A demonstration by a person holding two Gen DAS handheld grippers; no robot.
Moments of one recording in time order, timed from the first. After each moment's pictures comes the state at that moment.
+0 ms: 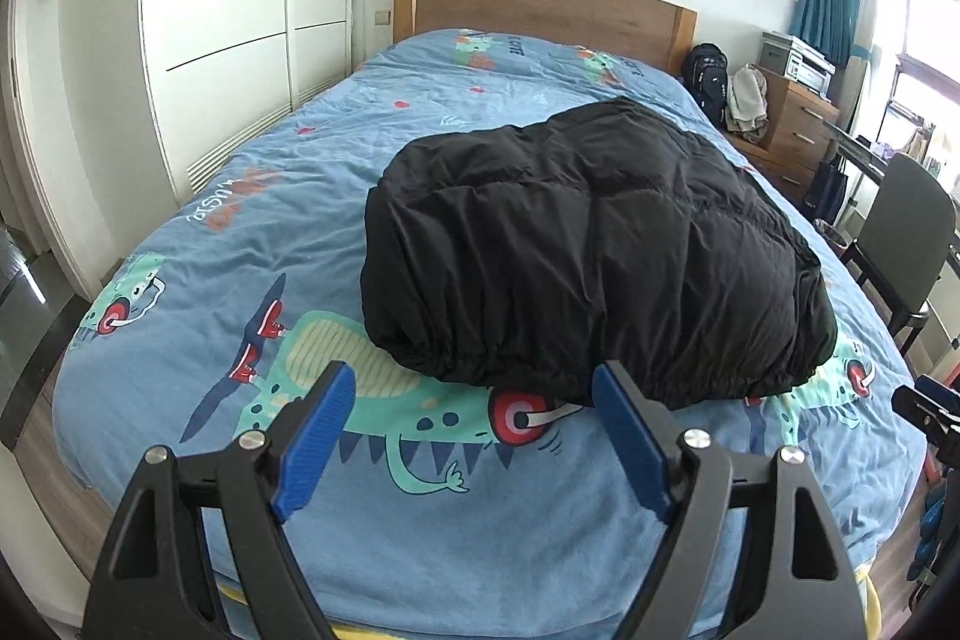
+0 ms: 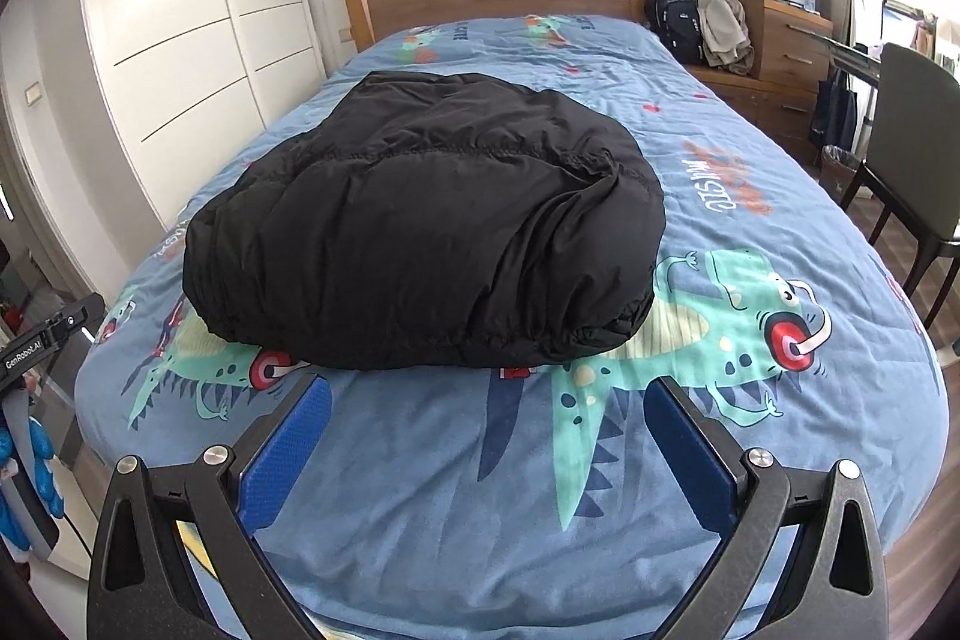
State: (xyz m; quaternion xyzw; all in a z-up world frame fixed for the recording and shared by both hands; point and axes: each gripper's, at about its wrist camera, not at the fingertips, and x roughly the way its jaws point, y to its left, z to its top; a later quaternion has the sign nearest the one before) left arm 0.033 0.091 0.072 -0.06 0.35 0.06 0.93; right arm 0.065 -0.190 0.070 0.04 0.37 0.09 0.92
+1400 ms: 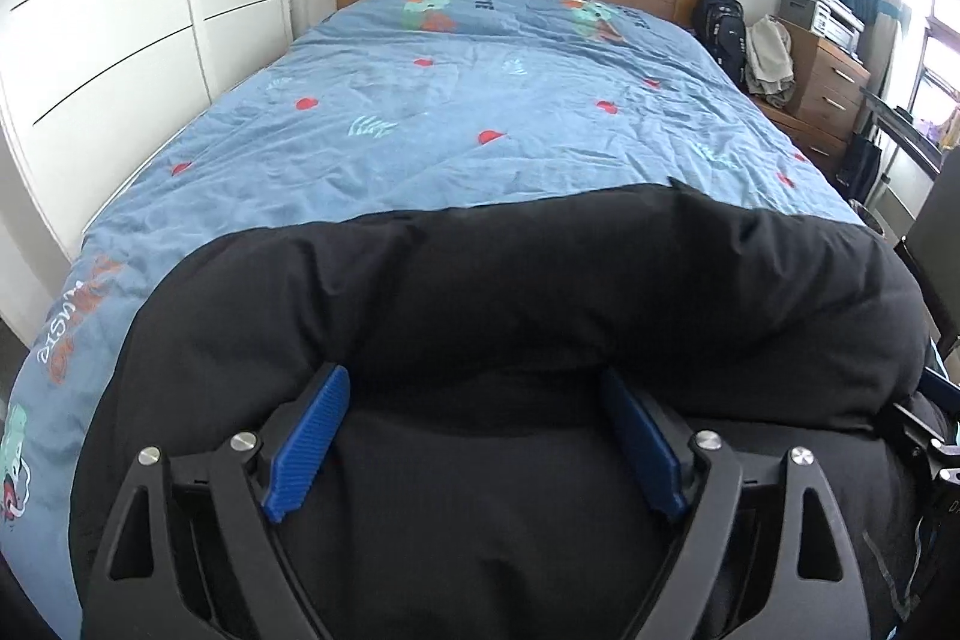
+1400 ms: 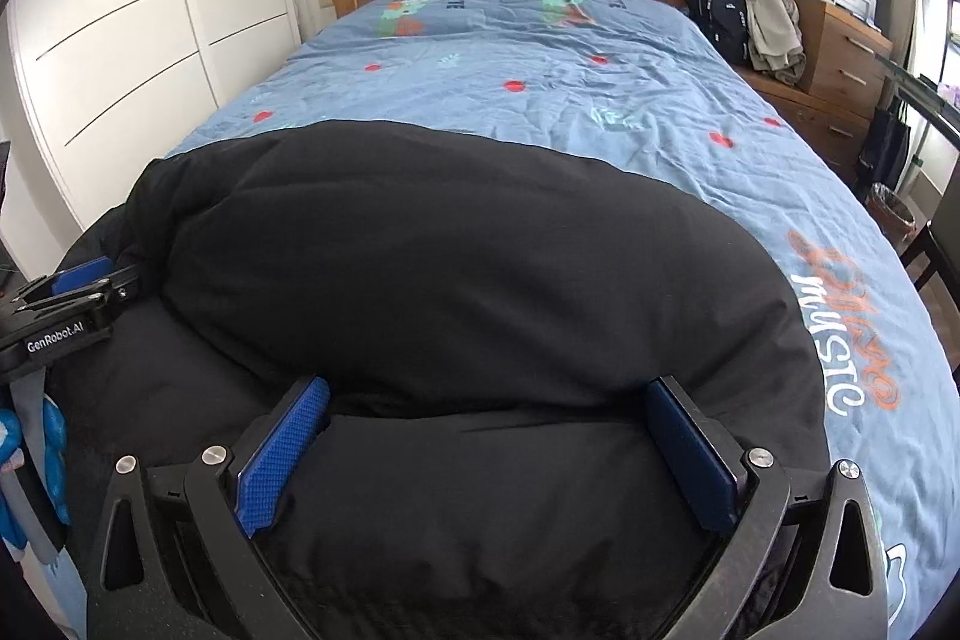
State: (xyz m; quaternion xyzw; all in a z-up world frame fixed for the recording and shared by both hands) left arm 0.394 0.057 0.007 -0.03 0.40 0.05 0.92; right arm 0.372 -0.167 0.021 0.01 0.41 0.07 0.91
